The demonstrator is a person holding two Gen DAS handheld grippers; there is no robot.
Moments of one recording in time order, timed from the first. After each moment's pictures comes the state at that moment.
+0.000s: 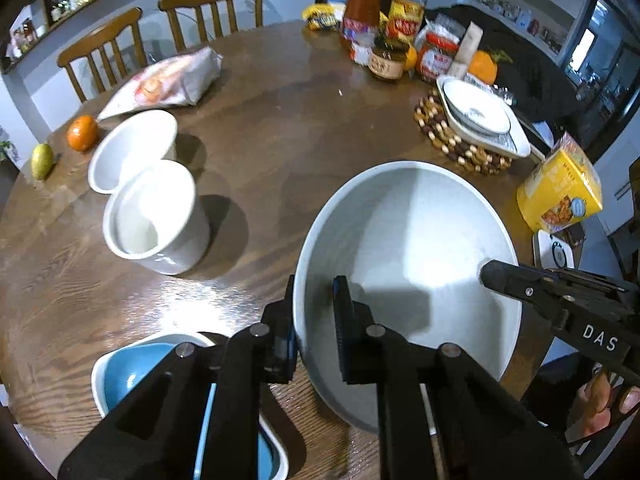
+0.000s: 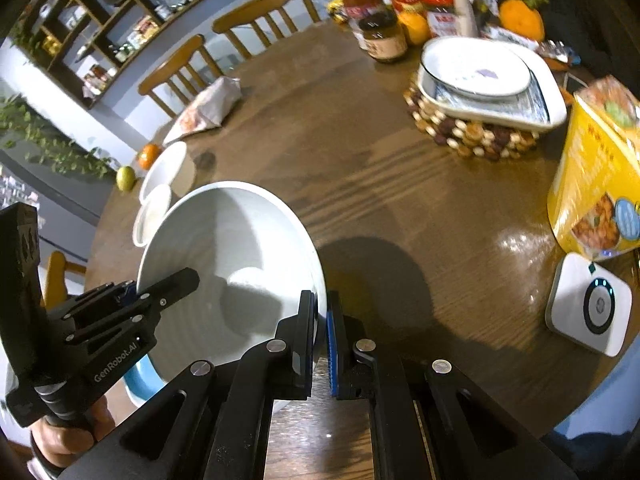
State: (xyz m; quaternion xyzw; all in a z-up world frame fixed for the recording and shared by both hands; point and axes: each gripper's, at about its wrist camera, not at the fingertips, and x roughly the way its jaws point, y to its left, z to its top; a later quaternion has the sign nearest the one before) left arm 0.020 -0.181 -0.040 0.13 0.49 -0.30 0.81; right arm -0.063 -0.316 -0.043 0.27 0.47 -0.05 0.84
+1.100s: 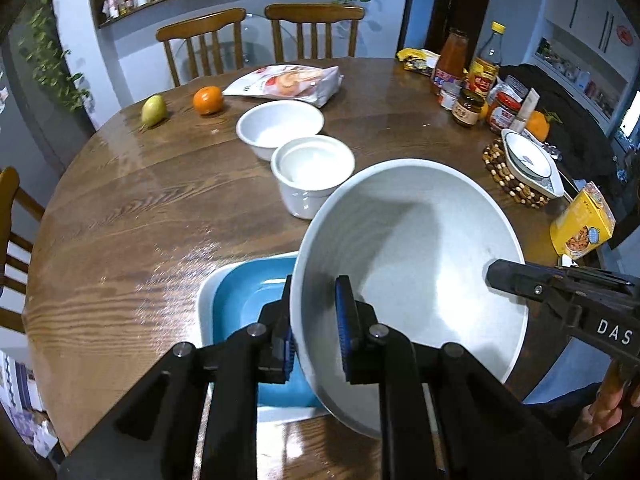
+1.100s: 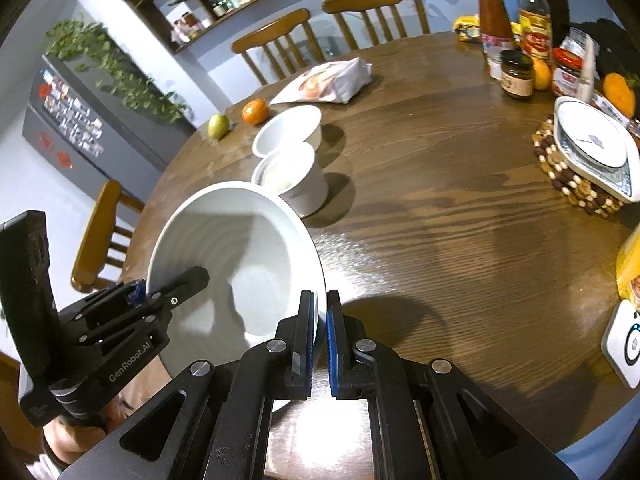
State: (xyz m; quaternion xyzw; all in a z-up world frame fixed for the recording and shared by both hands) left arm -0.018 -0.069 -0.010 0.07 0.46 -0.18 0.87; right arm -0.050 -0.222 -0.005 0.20 0.46 0.08 0.86
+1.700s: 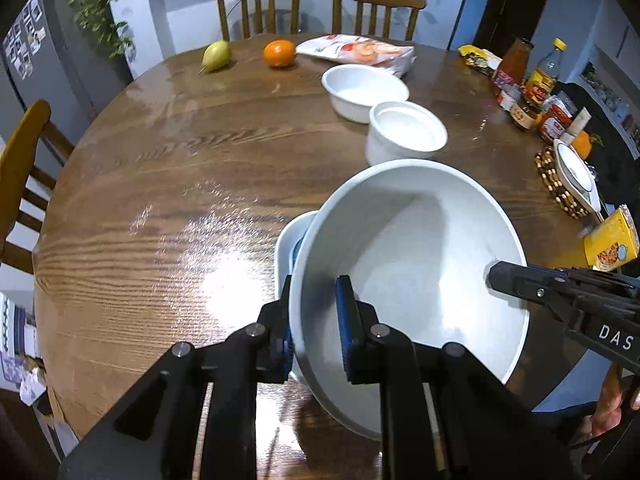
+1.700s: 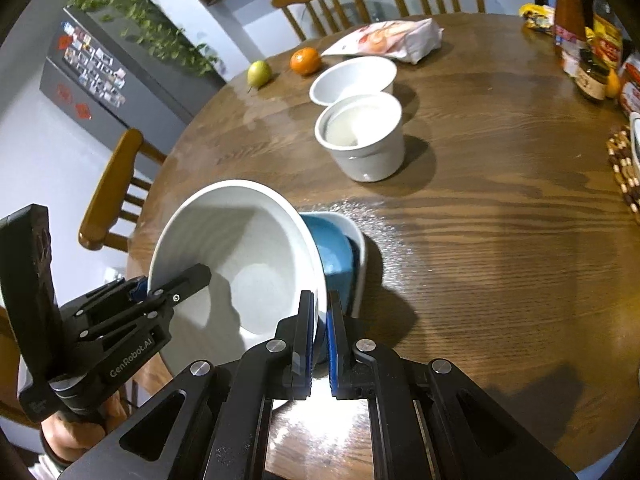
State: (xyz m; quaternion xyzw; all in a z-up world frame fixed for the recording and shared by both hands) left arm -0.011 -0.004 -0.035 0.03 0.51 -0.11 0.85; right arm -0.017 -0.162 -0.026 0.16 0.51 0.15 0.83
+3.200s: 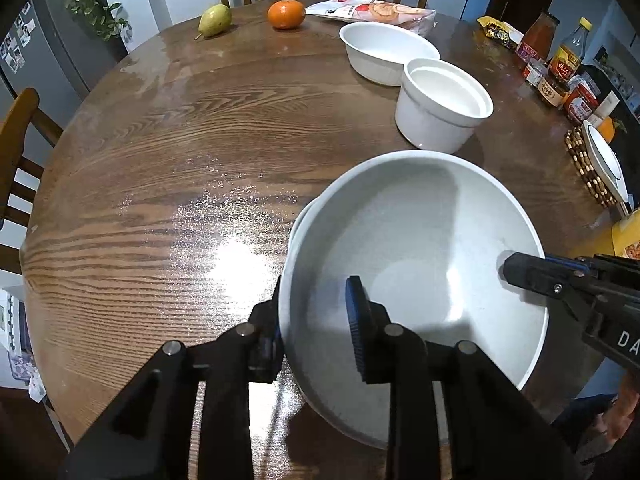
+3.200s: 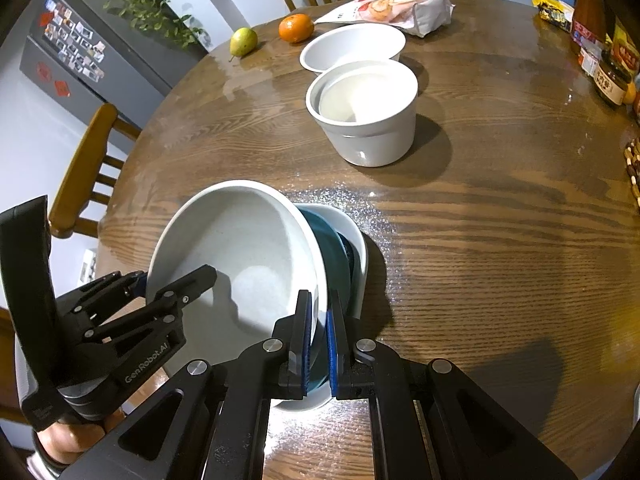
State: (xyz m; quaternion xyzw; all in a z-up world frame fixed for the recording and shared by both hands) left arm 0.018 -0.003 -0.074 0.05 0.54 -0.10 0.83; right arm 0.012 -0.145 -0.050 0.13 0.55 0.13 0.81
